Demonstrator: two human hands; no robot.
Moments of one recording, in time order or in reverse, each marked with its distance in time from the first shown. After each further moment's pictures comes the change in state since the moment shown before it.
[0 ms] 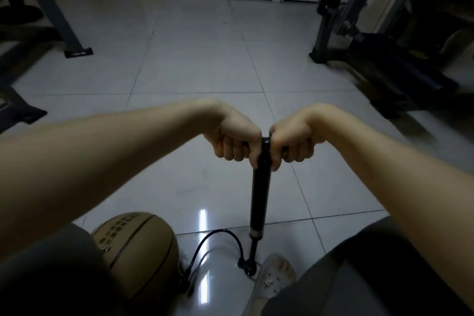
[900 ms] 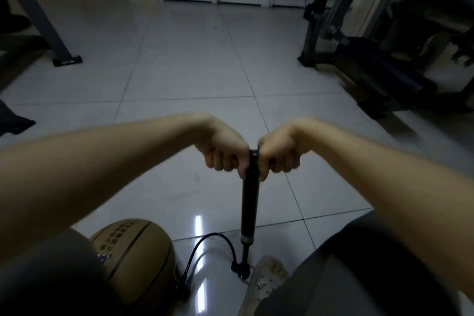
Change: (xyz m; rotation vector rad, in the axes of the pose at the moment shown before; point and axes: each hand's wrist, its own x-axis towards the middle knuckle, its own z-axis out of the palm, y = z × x) left_hand 0.009 0.003 0.012 0.029 -0.016 -0.014; right_hand 0.009 0.009 0.012 0.026 -0.035 0.008
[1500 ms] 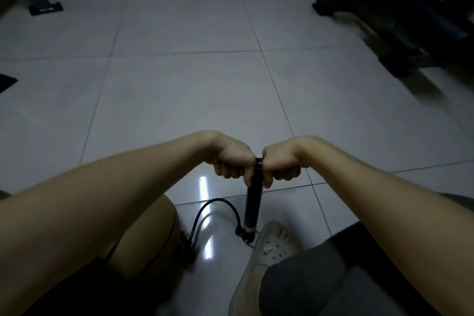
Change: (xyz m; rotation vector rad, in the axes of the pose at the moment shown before) left_hand 0.127 -0.049 0.046 -0.034 -0.011 0.017; right_hand 0.116 0.046 0.064 0.033 -0.021 -0.018
